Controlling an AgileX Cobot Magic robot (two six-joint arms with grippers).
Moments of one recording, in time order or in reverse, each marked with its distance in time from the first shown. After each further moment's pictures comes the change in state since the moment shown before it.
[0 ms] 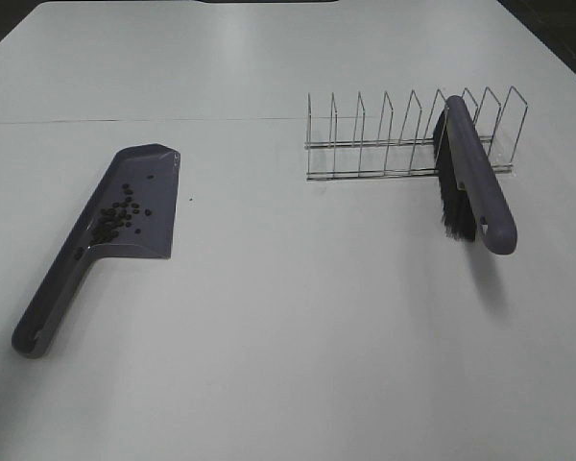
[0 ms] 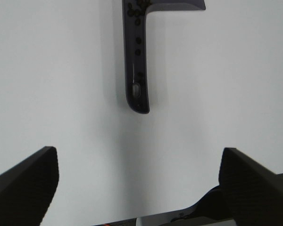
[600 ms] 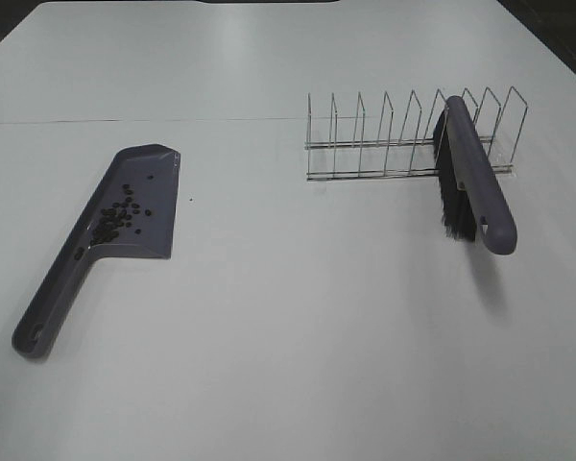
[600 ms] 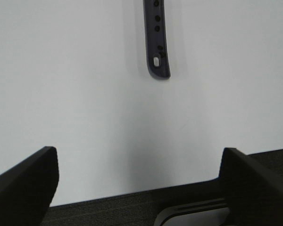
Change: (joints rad) left arm 0.000 -0.488 0.294 0.076 0.022 -0.002; right arm 0.000 -0.033 0.001 0.001 -0.004 -0.001
